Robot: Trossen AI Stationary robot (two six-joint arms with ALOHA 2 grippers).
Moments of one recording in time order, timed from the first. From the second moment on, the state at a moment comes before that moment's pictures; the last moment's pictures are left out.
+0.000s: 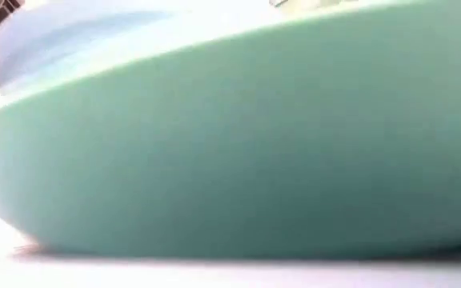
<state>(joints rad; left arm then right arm) -1.57 0.99 0.58 -0.06 -1.12 -0.11 0.05 2.54 2.01 -0.19 -0.62 0.76</state>
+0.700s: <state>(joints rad) -1.57 0.99 0.58 -0.08 -1.12 -0.14 0.04 2.49 2.01 -0.27 -0.42 0.59</state>
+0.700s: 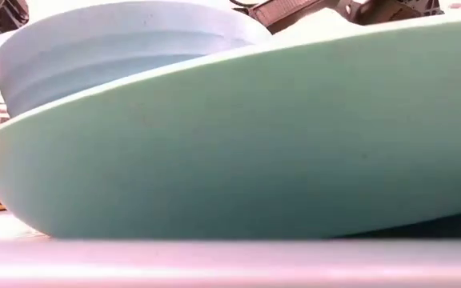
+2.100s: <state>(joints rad) -0.81 0.99 0.58 -0.28 -0.82 -0.56 0.15 1.82 1.40 -0.08 -0.26 0.20</state>
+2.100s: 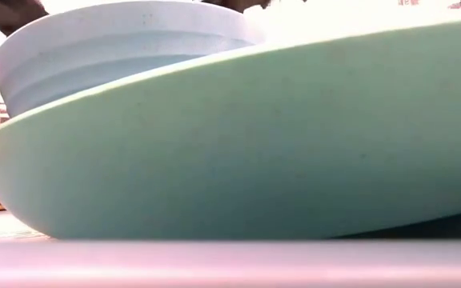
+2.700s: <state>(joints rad) -0.41 1.18 0.58 -0.43 -0.14 -0.61 0.17 1.56 0.95 0.42 -0.26 0.20</state>
